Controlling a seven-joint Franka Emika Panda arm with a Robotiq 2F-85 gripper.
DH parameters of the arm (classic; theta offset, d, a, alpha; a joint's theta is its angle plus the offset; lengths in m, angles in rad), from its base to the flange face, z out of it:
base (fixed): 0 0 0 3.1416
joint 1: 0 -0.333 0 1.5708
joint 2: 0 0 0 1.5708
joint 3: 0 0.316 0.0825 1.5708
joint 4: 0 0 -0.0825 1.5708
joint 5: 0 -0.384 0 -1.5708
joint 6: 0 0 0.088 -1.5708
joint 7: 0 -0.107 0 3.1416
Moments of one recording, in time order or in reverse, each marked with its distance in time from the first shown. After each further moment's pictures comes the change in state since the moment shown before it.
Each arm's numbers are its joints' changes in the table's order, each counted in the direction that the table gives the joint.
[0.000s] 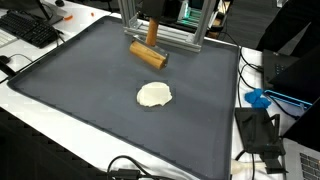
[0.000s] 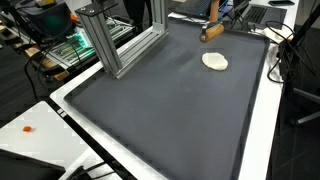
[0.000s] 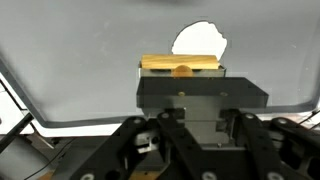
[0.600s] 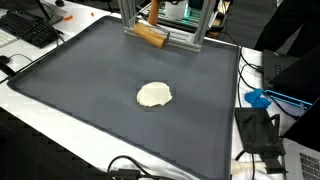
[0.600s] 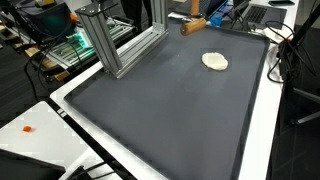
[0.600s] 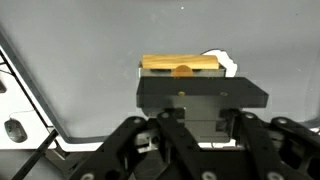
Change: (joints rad) arm 0.047 -0.179 0.034 -0.147 -0.037 -0.076 0.017
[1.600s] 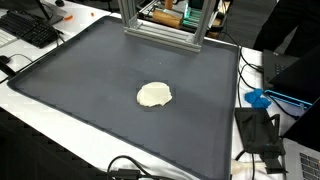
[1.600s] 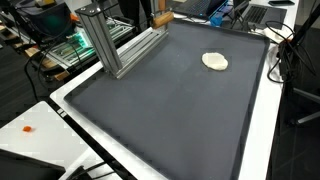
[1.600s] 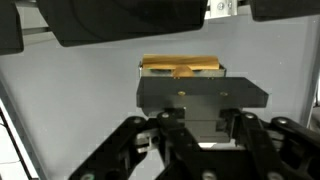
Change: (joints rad) arm 0.035 -0.301 0.006 -0.277 -0.212 -0.124 0.221
